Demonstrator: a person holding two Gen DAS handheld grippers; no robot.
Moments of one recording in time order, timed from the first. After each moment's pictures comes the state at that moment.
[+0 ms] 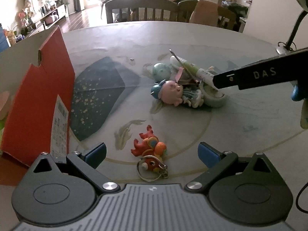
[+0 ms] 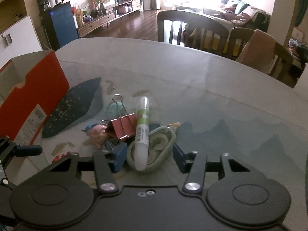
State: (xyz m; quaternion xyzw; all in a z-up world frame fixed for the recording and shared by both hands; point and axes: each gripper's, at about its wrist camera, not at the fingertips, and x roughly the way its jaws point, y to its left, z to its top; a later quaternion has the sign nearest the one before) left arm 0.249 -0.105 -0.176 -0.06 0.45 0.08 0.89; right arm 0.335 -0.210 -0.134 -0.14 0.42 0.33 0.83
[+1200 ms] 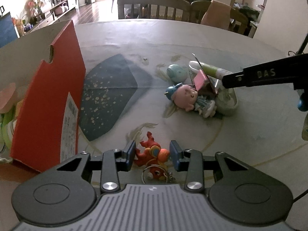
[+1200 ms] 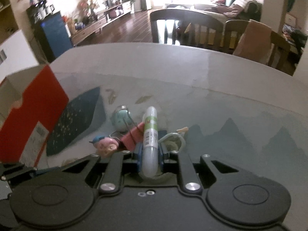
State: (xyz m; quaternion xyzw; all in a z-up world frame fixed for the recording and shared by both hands) left arm 0.253 -0.090 -0.170 -0.09 0.46 0.11 0.88; right arm 0.340 -0.204 -0.127 -0.09 0.44 0.31 0.84
